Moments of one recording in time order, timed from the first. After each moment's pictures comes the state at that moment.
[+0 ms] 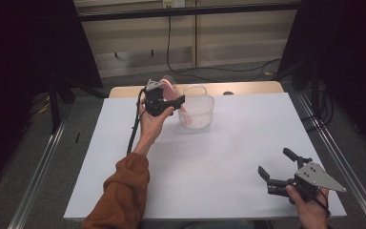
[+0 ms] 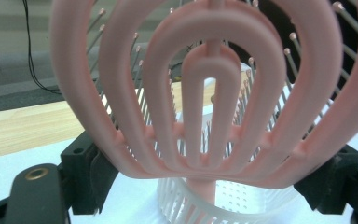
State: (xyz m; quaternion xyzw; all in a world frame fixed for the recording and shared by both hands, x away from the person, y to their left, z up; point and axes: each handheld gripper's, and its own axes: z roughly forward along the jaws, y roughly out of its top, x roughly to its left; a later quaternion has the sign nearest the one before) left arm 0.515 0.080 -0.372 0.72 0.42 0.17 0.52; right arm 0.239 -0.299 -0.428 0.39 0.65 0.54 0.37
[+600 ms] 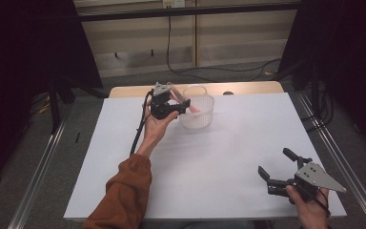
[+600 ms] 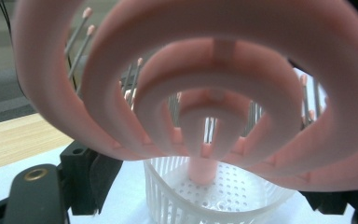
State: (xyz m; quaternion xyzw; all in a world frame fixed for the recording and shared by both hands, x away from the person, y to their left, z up) left arm 0.516 0.067 -0.387 0.74 0.38 0.18 0.53; right arm 0.239 -0.299 -0.428 0.39 0.65 0.54 0.37
